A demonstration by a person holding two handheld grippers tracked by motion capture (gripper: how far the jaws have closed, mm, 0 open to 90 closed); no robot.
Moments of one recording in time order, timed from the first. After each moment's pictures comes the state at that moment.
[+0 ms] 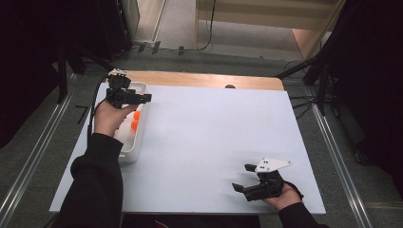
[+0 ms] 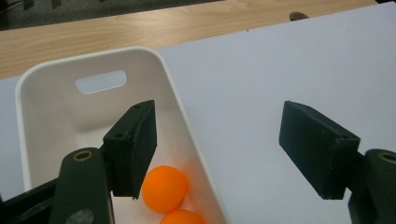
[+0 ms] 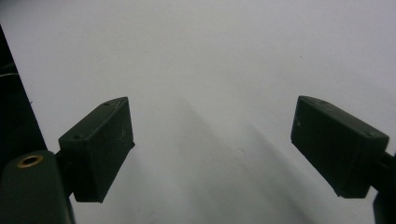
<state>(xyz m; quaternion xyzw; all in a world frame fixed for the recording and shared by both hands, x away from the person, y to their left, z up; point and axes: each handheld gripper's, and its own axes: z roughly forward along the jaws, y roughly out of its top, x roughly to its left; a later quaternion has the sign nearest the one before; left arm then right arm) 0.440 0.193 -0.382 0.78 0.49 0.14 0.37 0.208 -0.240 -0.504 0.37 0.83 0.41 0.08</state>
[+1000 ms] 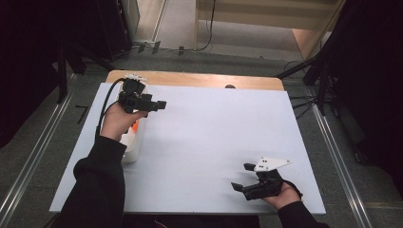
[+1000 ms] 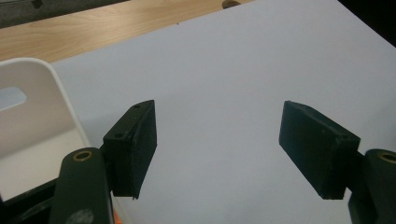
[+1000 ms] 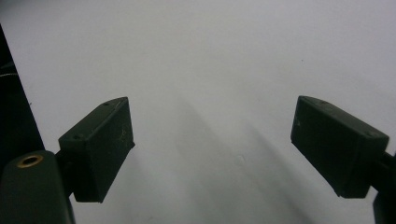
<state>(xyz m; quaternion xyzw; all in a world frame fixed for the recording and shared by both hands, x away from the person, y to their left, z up) 0.423 0.161 -0.382 0.82 0.41 0.08 0.39 0.211 -0.238 -0.503 0.37 0.83 0.41 0.08</state>
